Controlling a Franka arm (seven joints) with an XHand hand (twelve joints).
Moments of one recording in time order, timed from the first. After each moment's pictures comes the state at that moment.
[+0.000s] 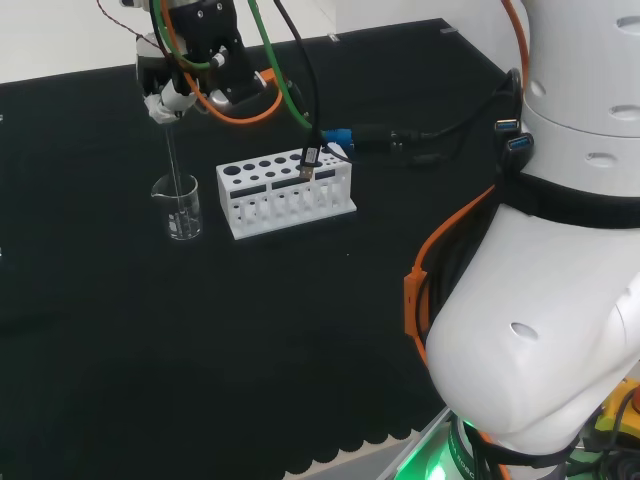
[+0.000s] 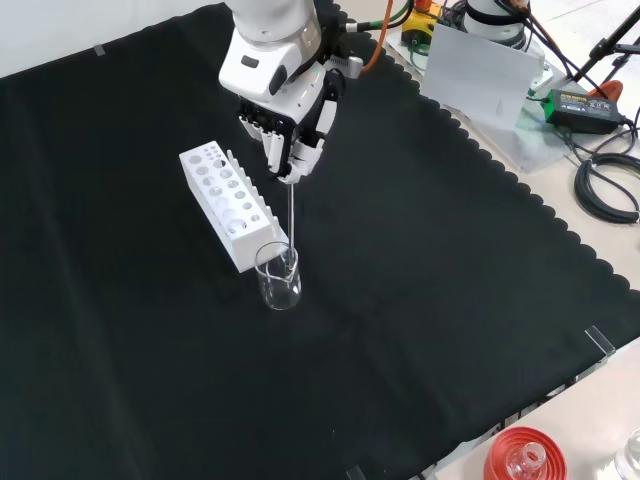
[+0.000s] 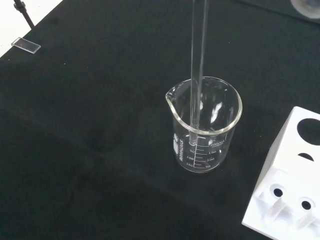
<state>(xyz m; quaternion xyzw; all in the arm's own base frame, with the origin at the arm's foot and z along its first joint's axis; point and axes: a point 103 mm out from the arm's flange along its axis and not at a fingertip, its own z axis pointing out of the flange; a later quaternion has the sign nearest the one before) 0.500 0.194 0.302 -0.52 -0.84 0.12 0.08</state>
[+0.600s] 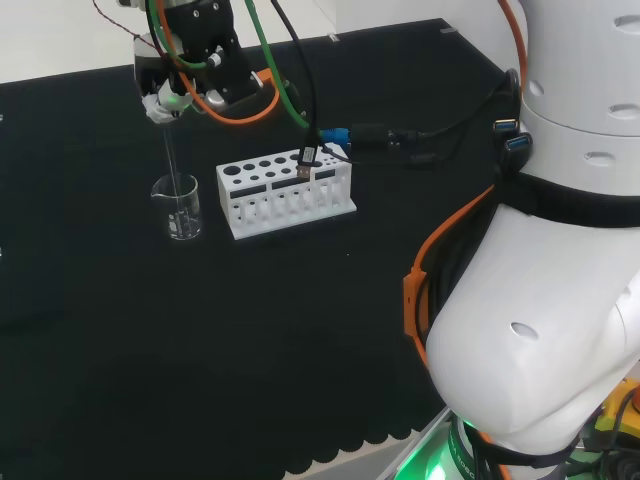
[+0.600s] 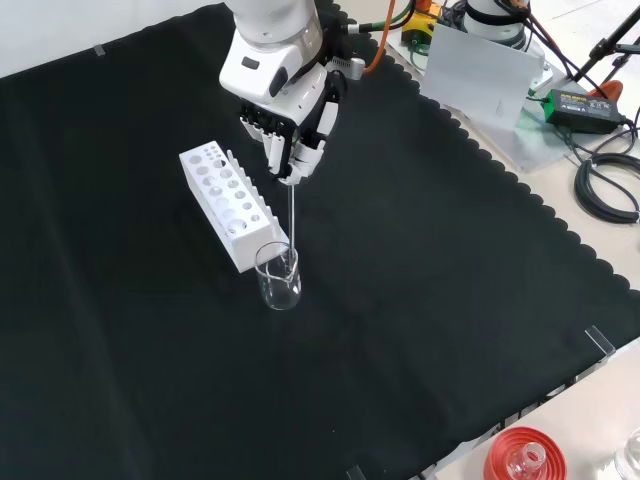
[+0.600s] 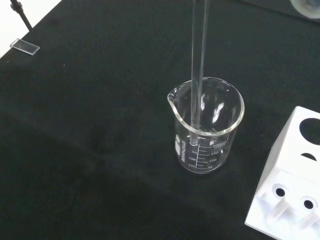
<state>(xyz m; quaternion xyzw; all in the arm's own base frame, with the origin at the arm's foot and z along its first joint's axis) 0.500 0.198 0.303 -0.53 -0.84 0.12 0.08</state>
